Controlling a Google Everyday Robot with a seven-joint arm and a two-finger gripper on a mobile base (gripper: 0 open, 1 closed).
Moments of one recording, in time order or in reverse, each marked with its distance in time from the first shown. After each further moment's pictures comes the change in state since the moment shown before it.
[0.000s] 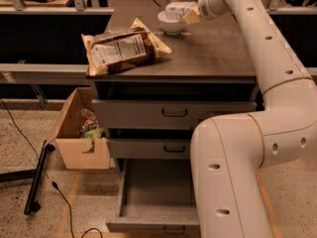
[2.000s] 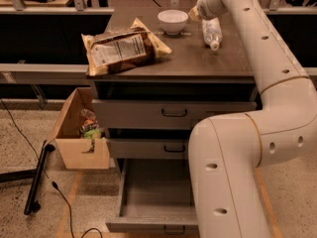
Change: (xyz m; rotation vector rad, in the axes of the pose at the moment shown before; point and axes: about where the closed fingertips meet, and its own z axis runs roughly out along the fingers) arm 0.001 -0.001 0.004 0.017 0.018 0.008
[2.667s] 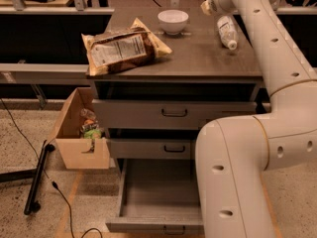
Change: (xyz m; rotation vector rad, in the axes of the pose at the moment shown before) arm 0.005 -0.046 -0.016 0.119 -0.046 0.076
